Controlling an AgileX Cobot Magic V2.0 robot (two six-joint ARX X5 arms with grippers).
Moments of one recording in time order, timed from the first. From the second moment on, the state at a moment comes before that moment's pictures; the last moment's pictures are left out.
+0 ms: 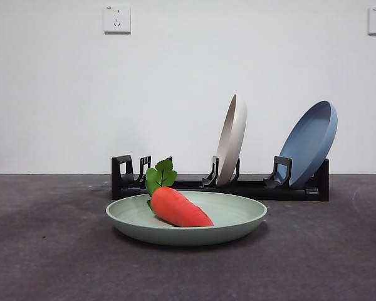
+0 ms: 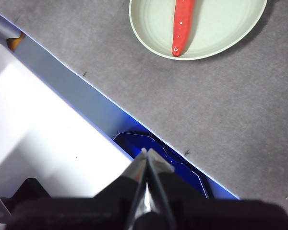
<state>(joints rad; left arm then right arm) -0.37 0.80 1.20 -0.47 -0.03 0.22 0.74 0.76 0.90 -1.05 -0.20 0.17</state>
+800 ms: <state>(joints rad) 0.05 0.15 0.19 -0.10 -0.03 0.05 0.74 0.76 0.90 -1.06 -0.20 0.17</state>
